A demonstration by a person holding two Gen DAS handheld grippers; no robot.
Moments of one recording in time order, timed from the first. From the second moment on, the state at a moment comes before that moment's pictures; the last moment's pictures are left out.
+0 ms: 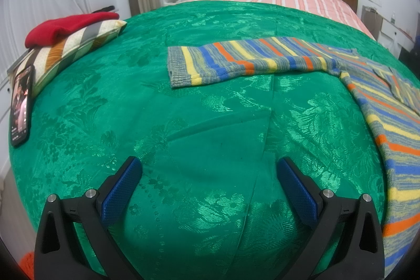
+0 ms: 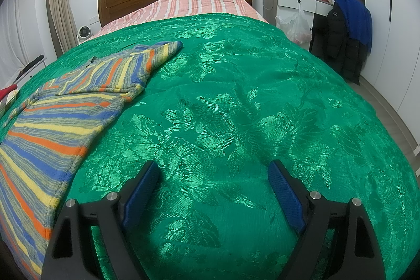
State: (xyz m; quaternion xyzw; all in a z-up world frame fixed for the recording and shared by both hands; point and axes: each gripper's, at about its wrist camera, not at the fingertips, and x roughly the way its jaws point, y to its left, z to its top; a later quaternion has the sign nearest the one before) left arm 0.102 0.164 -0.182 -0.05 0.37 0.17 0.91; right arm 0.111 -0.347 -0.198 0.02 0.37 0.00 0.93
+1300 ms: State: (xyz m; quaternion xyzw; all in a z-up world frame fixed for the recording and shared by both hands) left arm 0.289 0.102 0.003 -0.09 0.38 -0.07 0.92; right arm 0.108 -0.348 -0.196 0.03 0.37 0.00 0.93
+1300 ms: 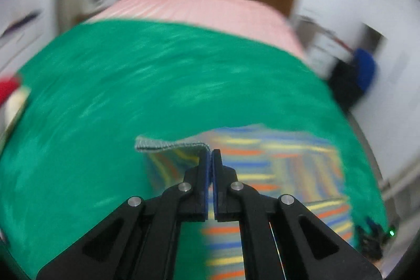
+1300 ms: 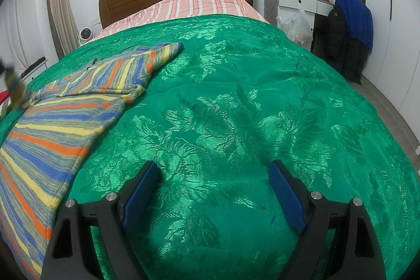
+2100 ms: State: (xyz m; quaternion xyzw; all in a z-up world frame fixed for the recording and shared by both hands) left arm 0.311 0.106 -0.163 -0.07 0.50 -0.01 0.87; right arm 0.112 -0.345 -0.196 0.03 0.37 0.01 0.93
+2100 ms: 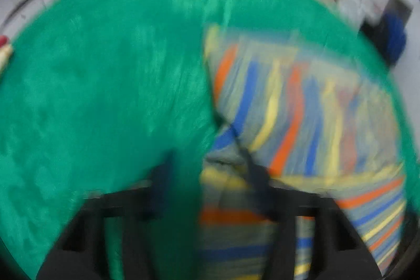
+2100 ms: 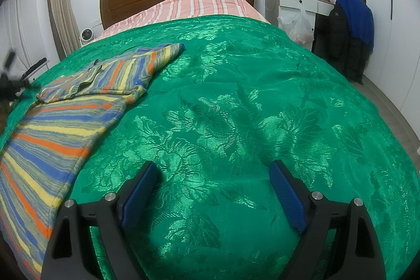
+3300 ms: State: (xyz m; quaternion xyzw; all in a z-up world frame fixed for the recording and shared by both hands) left arm 0.160 0.203 -0.179 -0.05 0.38 0.16 0.91; right arm 0.115 -0.342 -0.198 0.02 0.37 0.00 0.93
